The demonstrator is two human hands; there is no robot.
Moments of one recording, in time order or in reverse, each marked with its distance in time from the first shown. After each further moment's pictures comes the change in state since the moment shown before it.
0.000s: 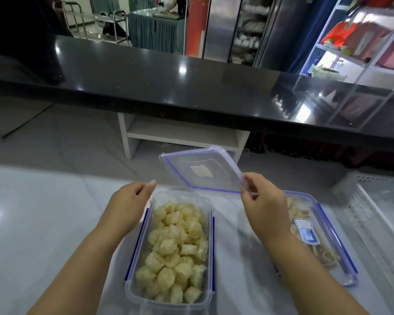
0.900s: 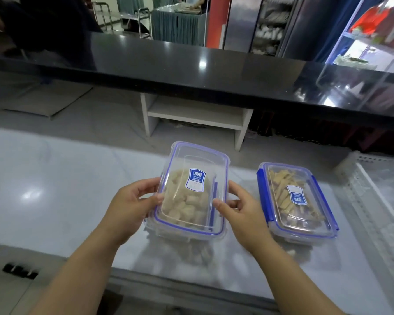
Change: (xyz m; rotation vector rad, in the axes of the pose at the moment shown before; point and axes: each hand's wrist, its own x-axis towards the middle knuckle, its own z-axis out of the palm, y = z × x) left_hand -0.127 0.003 -0.015 -0.513 -0.089 -0.080; right_hand -0.092 -0.044 -0.036 0.657 -0.531 0.540
